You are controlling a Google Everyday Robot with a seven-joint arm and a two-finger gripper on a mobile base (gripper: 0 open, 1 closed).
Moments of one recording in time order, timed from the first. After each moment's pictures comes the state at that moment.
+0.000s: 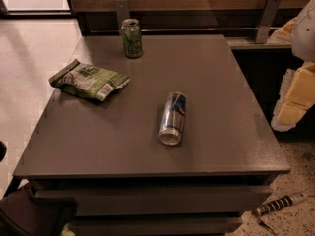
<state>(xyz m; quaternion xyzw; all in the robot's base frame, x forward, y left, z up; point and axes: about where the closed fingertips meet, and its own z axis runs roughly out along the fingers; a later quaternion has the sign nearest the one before) 0.438 -0.215 0.982 -0.60 0.78 -0.04 0.17</state>
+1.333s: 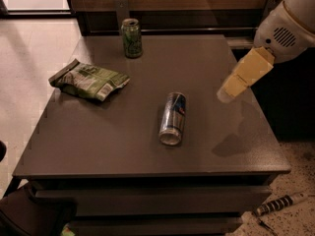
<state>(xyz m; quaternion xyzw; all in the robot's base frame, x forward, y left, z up) 0.494 -0.178 0.947 -0.43 0.88 0.12 0.17</state>
